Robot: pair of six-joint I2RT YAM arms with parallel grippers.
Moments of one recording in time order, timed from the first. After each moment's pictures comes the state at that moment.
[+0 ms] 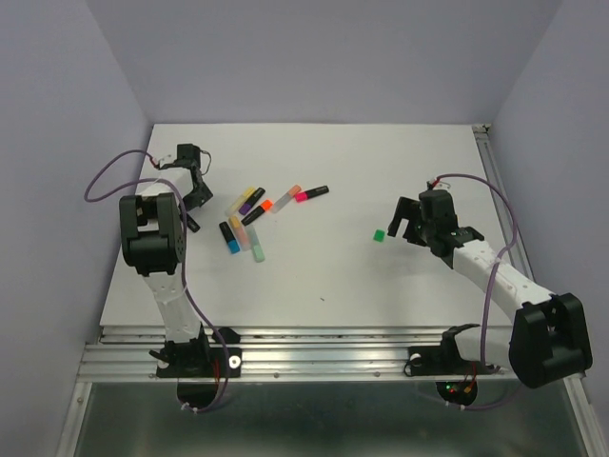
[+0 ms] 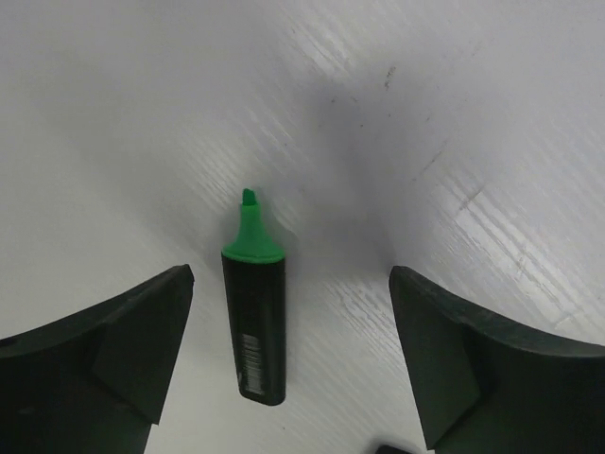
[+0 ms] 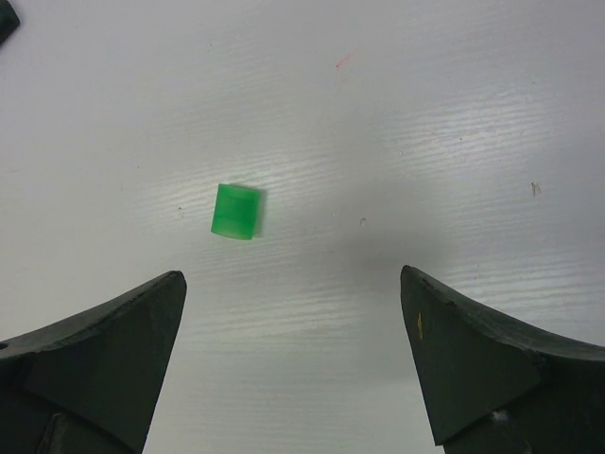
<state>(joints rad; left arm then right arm) 0.06 2.01 1.41 -0.58 -0.46 -0.60 0.27 1.21 0.72 -0.27 0.17 0.50</state>
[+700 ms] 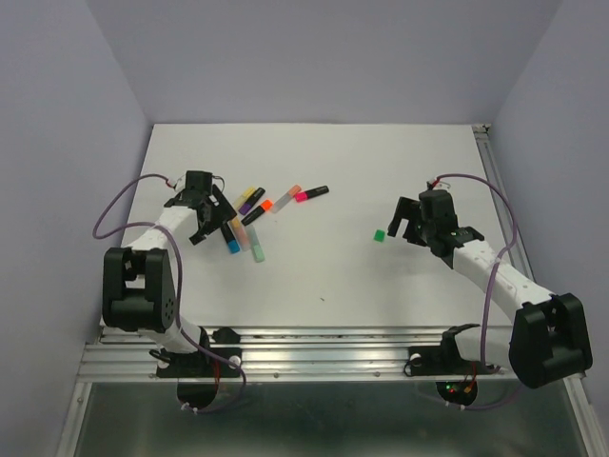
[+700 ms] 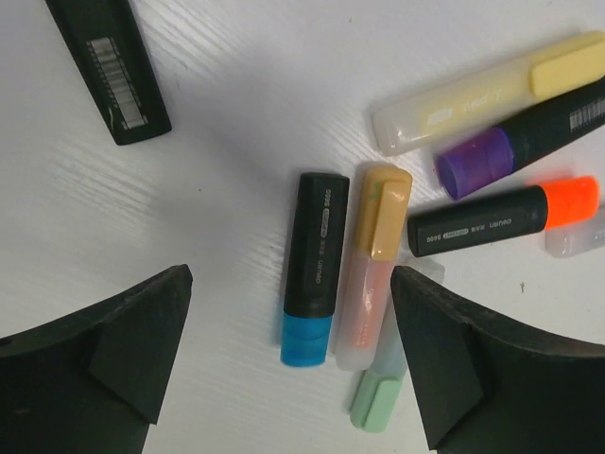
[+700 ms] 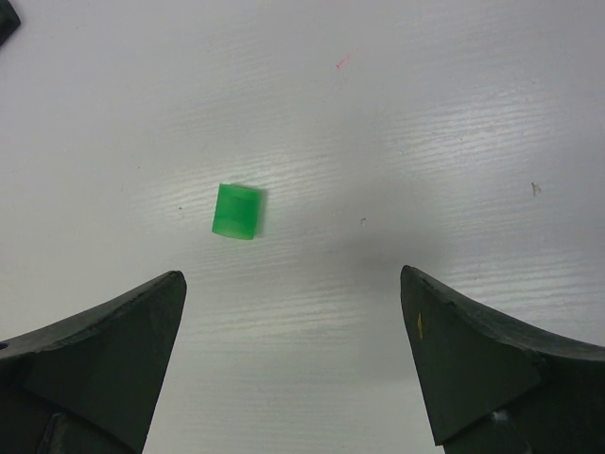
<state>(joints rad) -0.05 1.53 0.96 -0.43 -0.18 -0.66 0.27 1.21 0.72 -0.27 0.17 0.50</state>
